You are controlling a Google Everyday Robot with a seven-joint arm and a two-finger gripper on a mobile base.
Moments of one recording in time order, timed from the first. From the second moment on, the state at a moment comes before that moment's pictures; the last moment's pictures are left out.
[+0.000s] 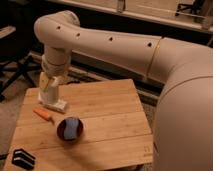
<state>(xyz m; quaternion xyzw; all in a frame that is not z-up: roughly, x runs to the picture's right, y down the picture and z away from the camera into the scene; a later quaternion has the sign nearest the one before) -0.221 -0.025 0.589 -0.35 -0.05 0.37 0.86</state>
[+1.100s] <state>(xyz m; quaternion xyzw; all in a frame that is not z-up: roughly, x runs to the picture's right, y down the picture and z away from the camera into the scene) -0.262 -0.007 0.565 -0.34 -0.06 0.33 0.88</state>
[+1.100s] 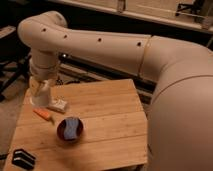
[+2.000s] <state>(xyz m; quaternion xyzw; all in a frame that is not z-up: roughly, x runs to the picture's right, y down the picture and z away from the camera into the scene) -0.358 0.125 0.473 -0.38 -0.09 0.19 0.90</state>
